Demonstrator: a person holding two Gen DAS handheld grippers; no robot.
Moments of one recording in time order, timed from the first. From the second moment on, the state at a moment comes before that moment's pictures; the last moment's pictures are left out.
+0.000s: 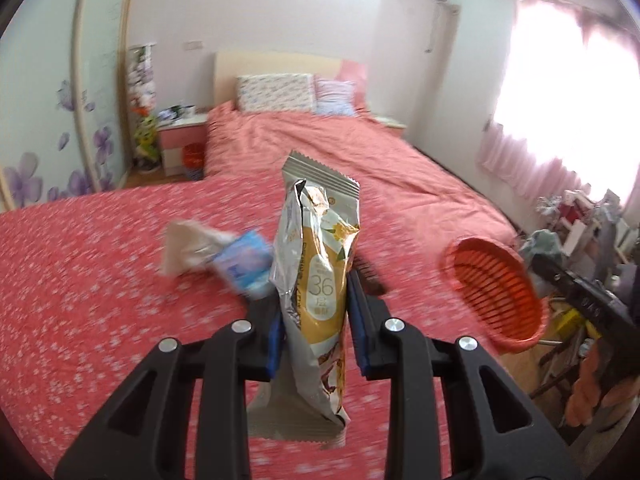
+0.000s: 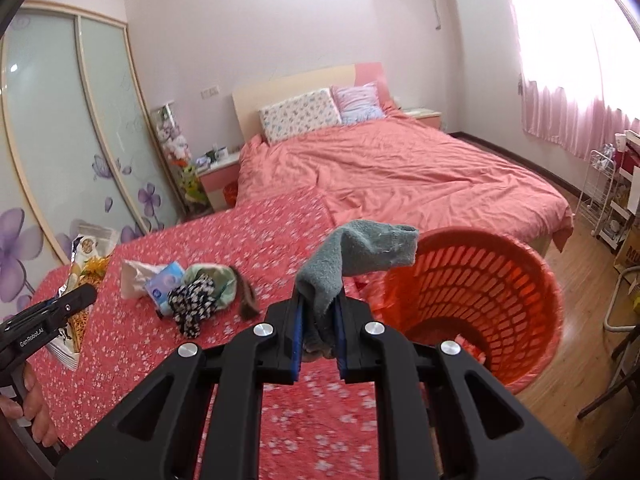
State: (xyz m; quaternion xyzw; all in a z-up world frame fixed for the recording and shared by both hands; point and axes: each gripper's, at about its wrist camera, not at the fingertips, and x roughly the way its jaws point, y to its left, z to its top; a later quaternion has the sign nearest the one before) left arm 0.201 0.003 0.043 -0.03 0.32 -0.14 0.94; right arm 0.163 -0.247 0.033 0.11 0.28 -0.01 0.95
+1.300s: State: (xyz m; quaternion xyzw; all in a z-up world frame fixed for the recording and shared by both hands) left arm 0.285 -0.262 -0.041 0.03 0.40 -0.28 0.87; right arm 0.193 -0.405 -0.026 0.18 0.31 -0.09 0.93
